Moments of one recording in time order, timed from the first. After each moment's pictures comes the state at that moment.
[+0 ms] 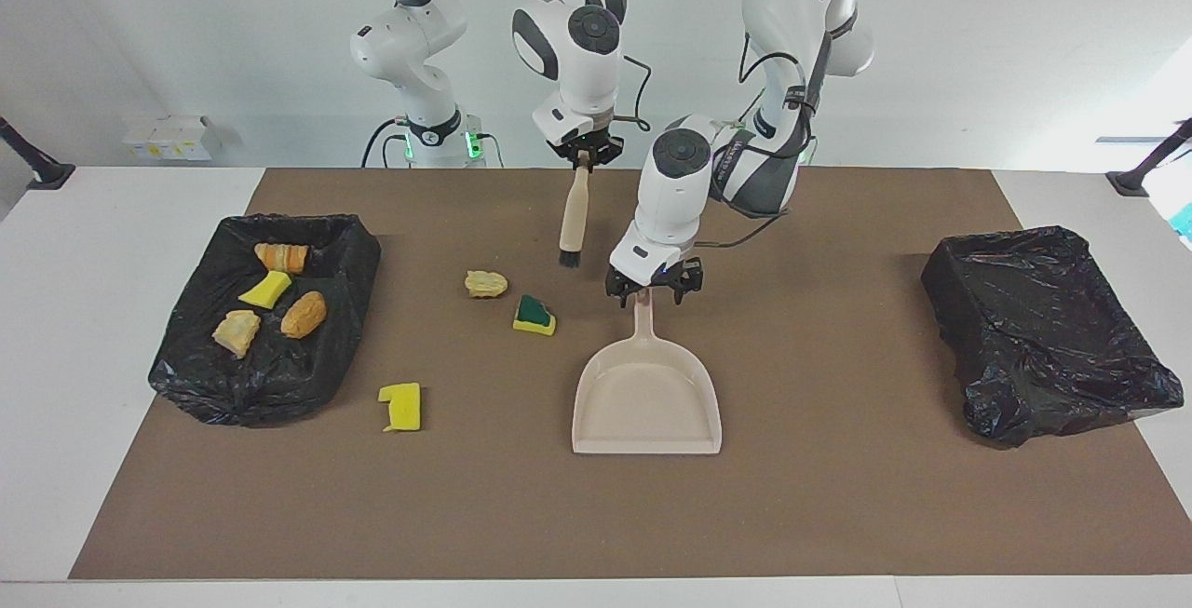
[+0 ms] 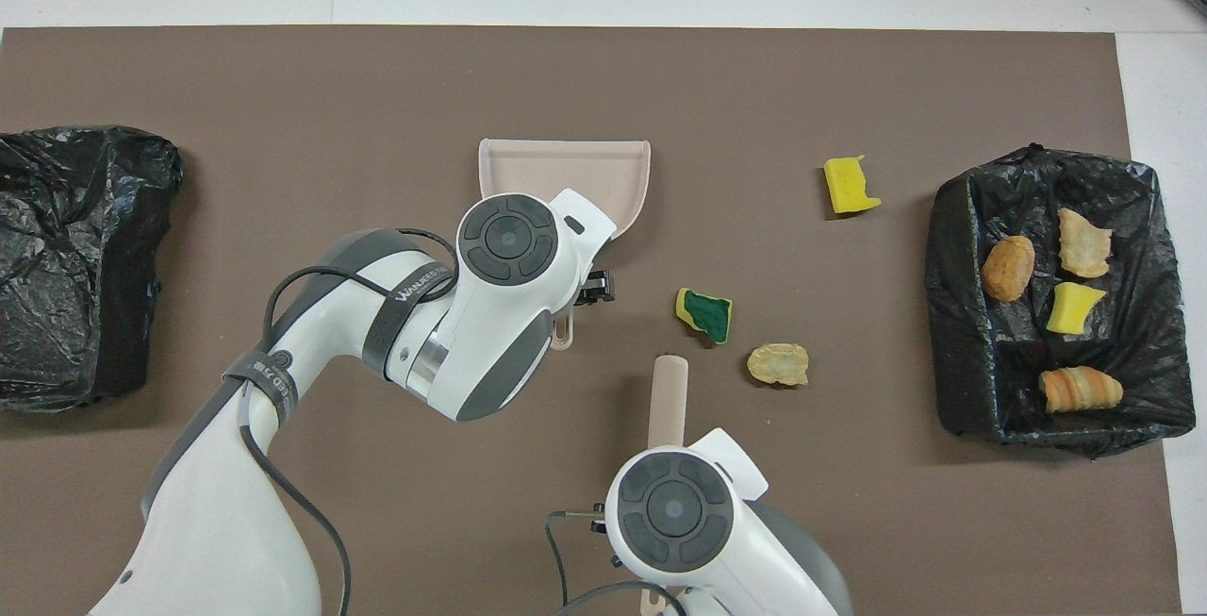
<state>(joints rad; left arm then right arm) -0.53 0.36 -0.12 -1.78 0.01 2.15 -0.67 0.80 -0.11 -0.05 -2.22 0.11 1.89 0.86</state>
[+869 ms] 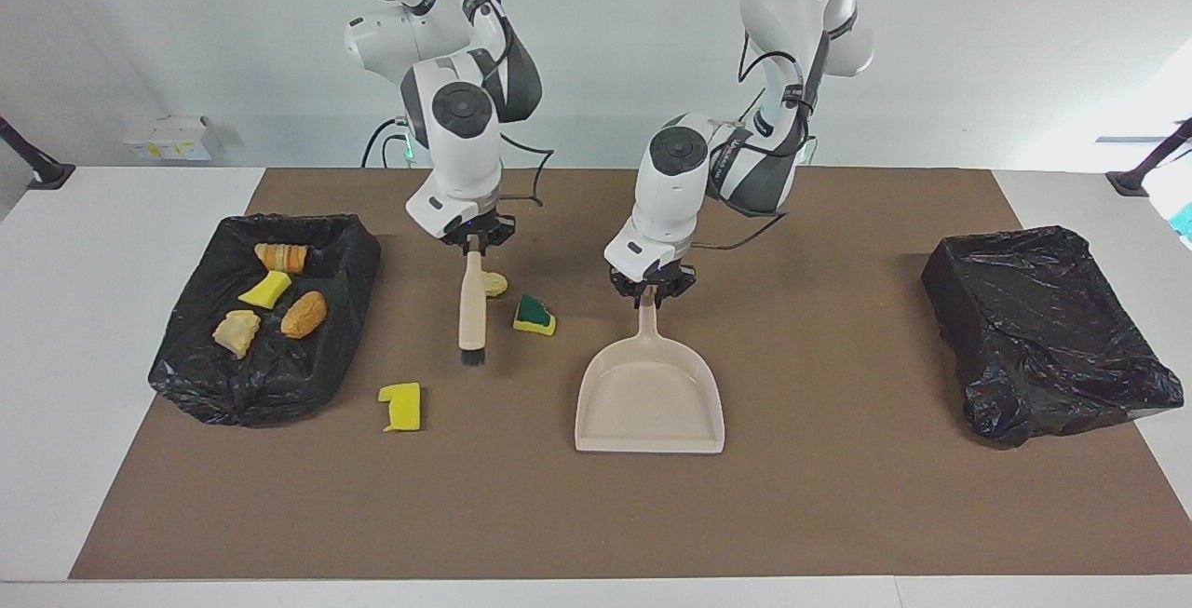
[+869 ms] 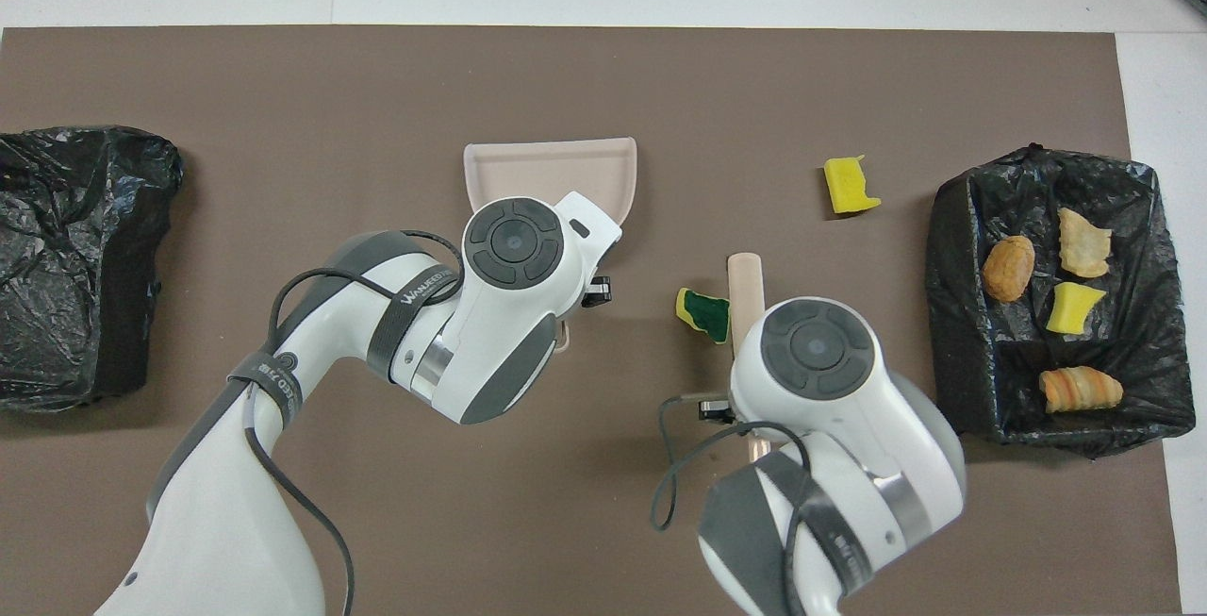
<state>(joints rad) -0.53 0.35 -0.11 -1.77 0.01 2.15 -0.50 0.33 0.06 -0.05 -2.07 -0.13 1.97 0.25</state>
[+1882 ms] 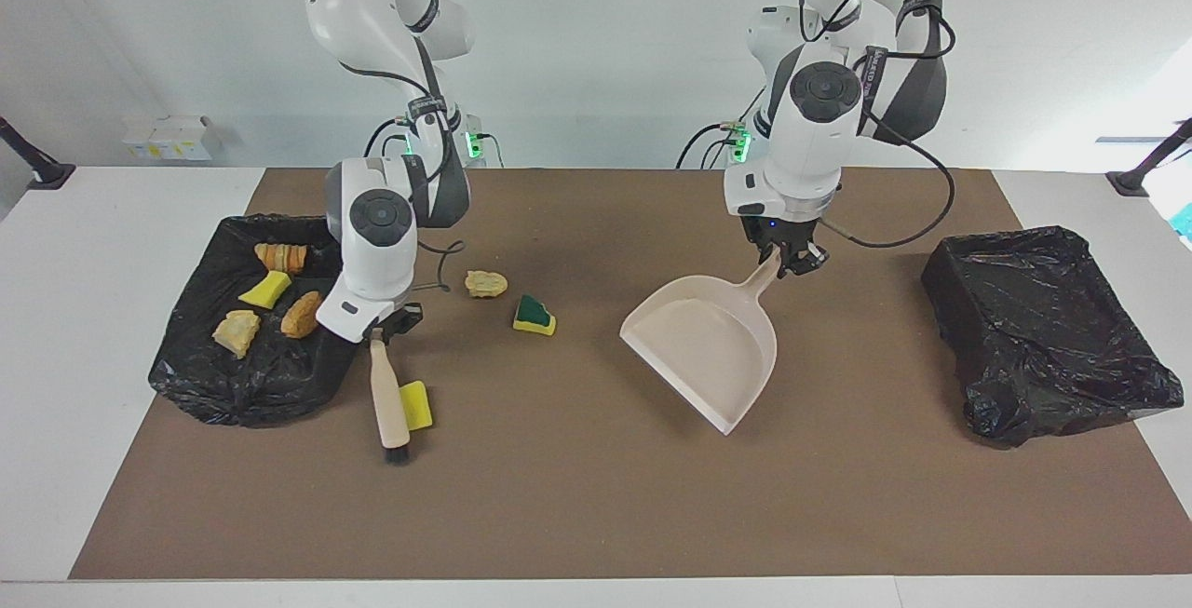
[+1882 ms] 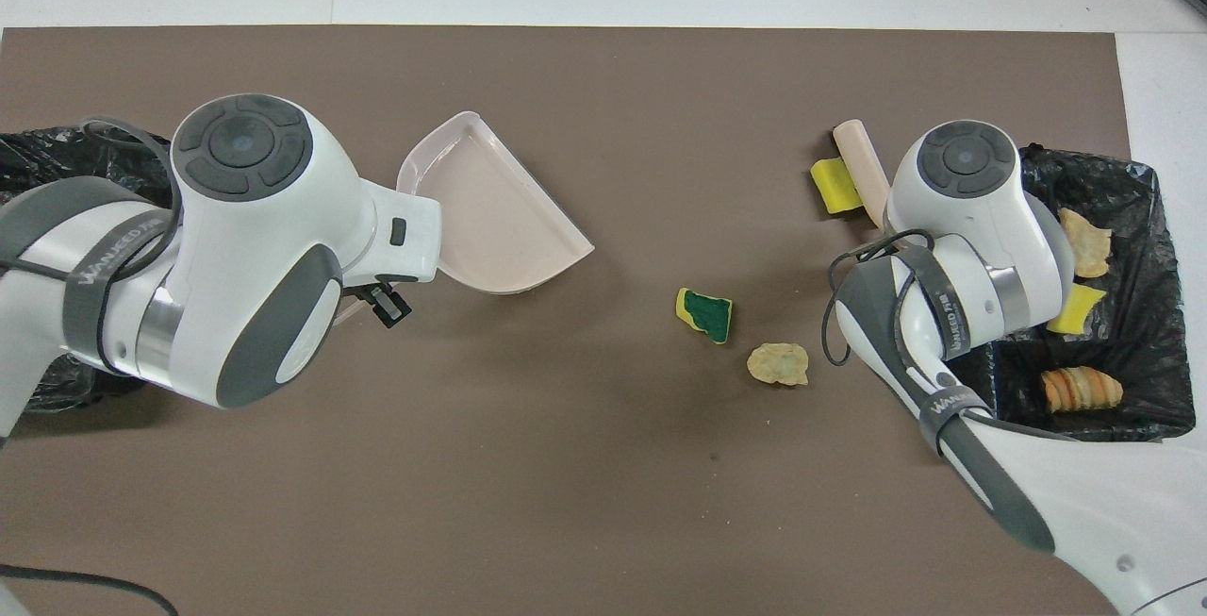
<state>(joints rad) -0.34 0.12 -0.08 -1.77 0.11 1.78 0.54 0.17 0.34 -0.03 -1.87 -0.35 2.08 -0.01</state>
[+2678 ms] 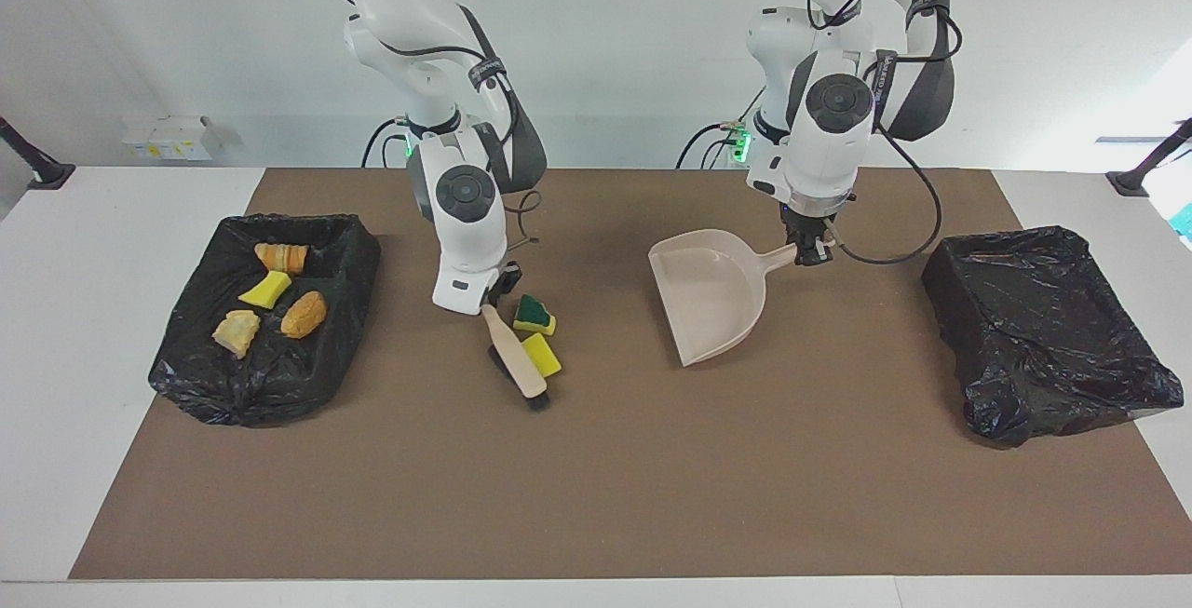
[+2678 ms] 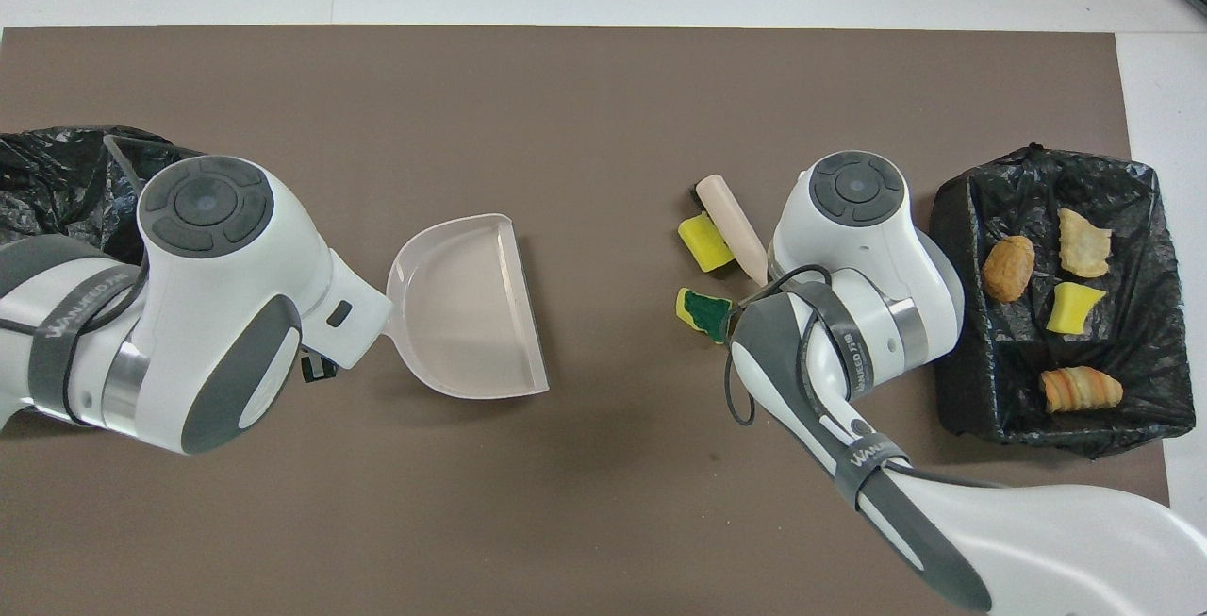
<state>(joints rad) -0.29 0.02 -0.08 -2.02 0.14 1.85 1.01 0.21 0.30 0.15 -1.90 -0.05 2.00 -0.19</state>
